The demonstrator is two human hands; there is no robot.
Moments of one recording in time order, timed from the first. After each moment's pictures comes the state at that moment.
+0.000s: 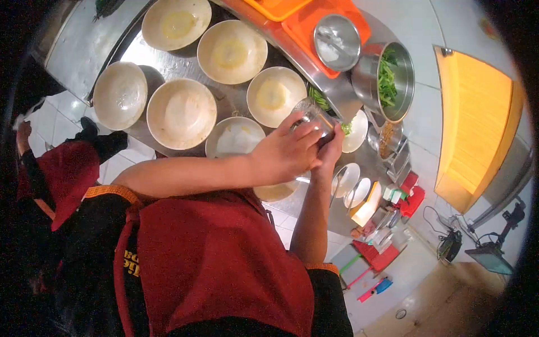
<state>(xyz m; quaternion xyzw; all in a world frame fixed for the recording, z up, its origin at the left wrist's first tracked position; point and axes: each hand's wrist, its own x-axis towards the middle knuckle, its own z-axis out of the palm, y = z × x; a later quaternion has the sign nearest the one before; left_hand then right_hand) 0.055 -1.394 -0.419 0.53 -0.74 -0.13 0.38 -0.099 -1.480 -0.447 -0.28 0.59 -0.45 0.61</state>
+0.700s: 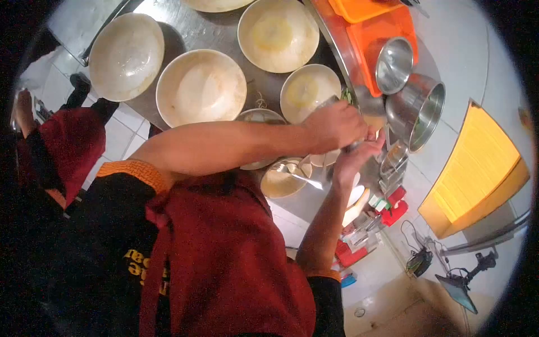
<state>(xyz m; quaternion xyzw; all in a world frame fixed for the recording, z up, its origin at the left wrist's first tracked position) 0.045 -1.464 -0.488 0.54 -0.61 -0.03 0.58 -0.083 -1.496 -0.438 -0.58 0.56 -0.39 0.44</state>
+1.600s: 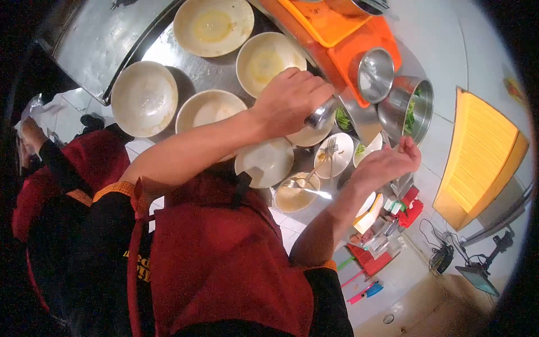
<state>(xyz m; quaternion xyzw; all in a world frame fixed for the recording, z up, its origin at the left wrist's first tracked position) 0.186 -1.448 -0.461 0.57 -0.63 -0.07 0.52 -0.011 -1.508 -0.378 -0.70 0.51 -0.47 0.17</state>
